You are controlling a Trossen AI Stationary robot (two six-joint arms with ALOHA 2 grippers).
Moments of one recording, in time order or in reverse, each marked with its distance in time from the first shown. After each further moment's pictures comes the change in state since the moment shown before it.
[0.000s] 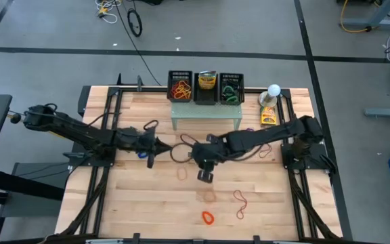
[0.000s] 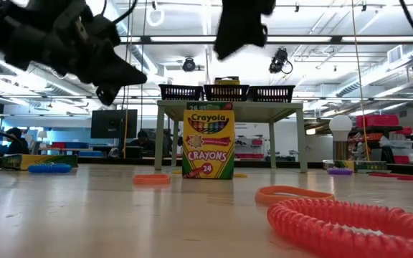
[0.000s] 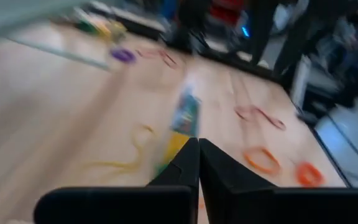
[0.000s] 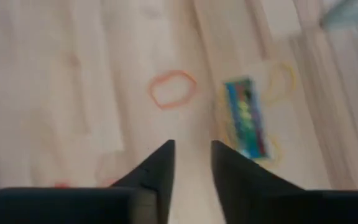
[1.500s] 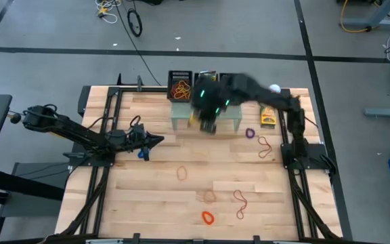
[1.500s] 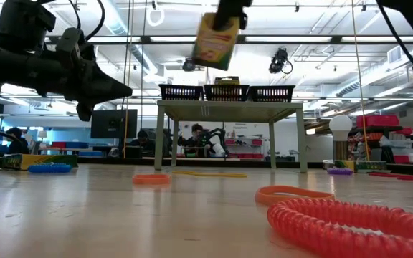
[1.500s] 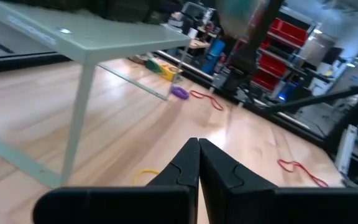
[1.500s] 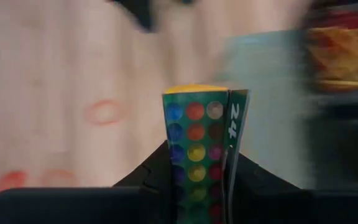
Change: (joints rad) left arm 0.003 -0.014 -0.255 0.406 -0.256 -0.099; right arm -0.372 0.162 0.677 -0.524 -0.194 -0.430
